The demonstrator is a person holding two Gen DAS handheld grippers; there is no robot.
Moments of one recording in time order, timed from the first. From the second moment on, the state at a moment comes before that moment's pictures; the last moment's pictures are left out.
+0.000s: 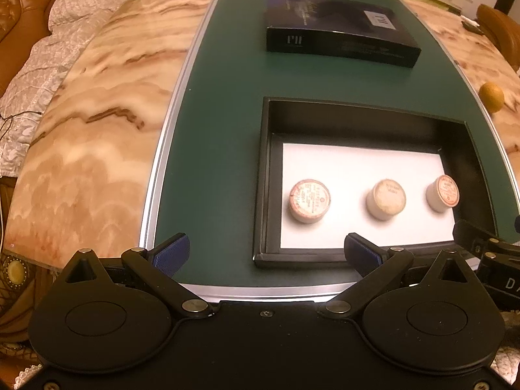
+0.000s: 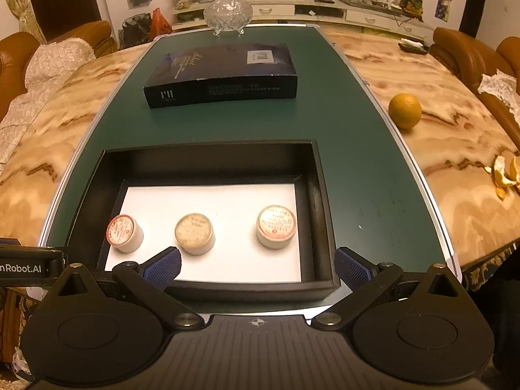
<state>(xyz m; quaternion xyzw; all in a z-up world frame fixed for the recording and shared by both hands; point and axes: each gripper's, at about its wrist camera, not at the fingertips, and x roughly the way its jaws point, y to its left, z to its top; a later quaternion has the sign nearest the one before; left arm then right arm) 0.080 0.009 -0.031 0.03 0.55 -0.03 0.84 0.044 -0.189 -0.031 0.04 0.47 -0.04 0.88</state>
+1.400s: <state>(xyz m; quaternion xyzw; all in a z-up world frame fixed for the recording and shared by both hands) 0.290 0.012 -0.041 0.00 0.50 -0.07 0.86 0.233 -0.279 -0.028 0.04 0.44 0.03 0.90</state>
